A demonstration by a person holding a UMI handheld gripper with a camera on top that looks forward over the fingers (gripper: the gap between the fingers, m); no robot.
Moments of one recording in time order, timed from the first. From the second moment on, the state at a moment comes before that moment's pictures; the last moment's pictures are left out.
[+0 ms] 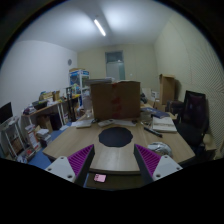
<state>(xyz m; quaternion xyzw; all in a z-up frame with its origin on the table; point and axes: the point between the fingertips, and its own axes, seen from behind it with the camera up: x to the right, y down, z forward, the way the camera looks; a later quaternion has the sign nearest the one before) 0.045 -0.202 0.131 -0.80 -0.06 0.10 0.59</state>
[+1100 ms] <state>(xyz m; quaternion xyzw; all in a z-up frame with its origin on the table) 0.221 -0.095 0.021 -0.84 -0.02 -0.02 0.55</state>
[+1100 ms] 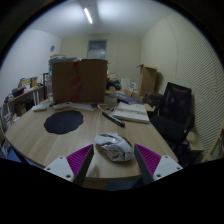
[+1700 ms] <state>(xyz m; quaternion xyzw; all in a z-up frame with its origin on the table) 0.253 -0.015 -0.009 -0.85 0.01 0.00 0.52</state>
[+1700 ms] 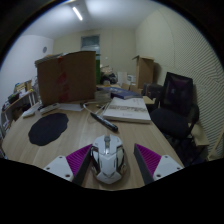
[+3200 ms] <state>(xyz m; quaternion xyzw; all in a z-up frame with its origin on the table) -0.028 0.061 0.000 -0.88 -0.05 0.08 0.46</state>
